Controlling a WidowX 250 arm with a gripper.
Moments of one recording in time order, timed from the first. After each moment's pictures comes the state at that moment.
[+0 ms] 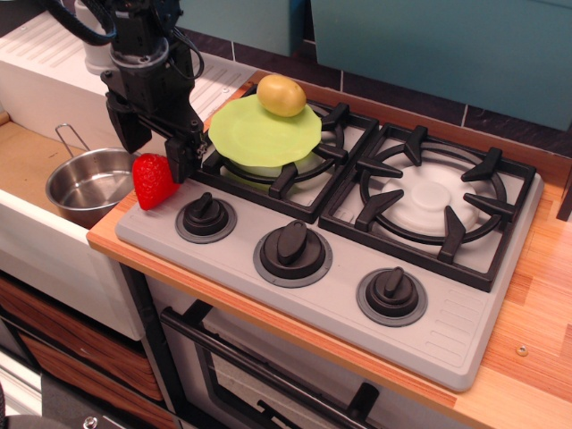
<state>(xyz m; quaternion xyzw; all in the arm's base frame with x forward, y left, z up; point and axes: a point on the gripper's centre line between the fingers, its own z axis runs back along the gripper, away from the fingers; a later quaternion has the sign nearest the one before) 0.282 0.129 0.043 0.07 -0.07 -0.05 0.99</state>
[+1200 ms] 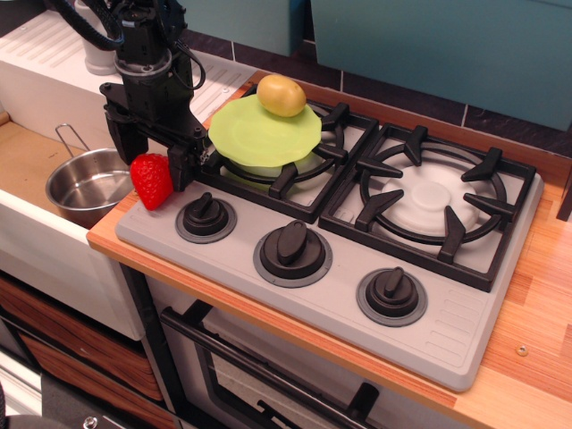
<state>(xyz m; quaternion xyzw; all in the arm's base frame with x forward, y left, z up) 0.279 0.130 0.033 0.06 -0.04 -0.02 1.00</state>
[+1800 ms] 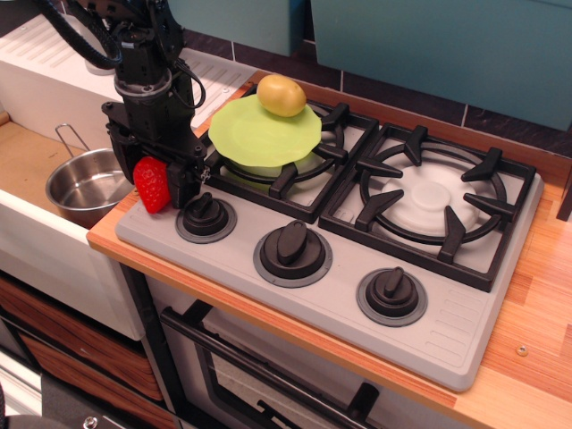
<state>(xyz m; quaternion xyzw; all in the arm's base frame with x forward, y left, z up) 0.268 0.128 0.023 0.05 -0.04 -0.02 1.00</state>
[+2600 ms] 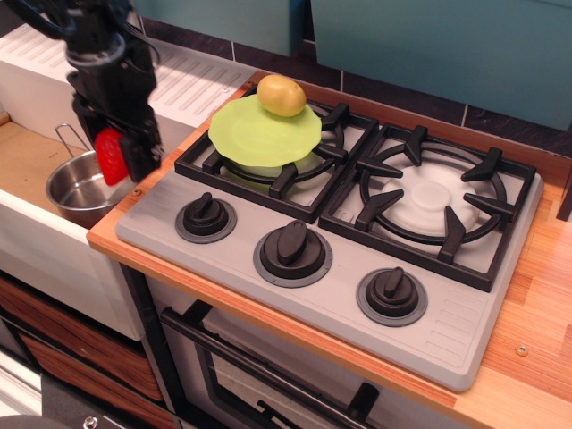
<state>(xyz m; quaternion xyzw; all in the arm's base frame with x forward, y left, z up) 0.264 0.162 0.049 0.06 -0.07 -0.10 0.99</state>
